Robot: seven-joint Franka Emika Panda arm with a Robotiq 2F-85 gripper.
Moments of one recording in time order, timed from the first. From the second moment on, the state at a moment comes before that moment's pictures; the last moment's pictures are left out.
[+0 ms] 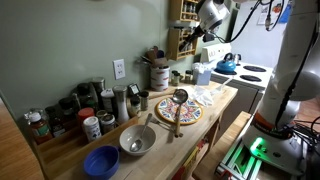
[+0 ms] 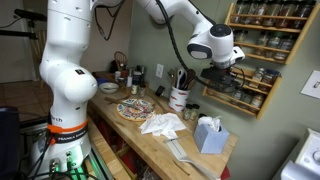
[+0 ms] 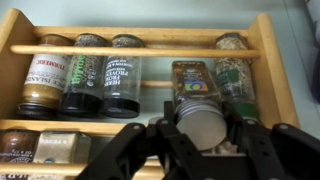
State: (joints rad) arm 0.17 0.11 -0.62 -1.99 1.08 2.66 -1.38
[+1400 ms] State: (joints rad) arm 0.01 0.27 -0.47 -1.86 1.12 2.59 -1.38
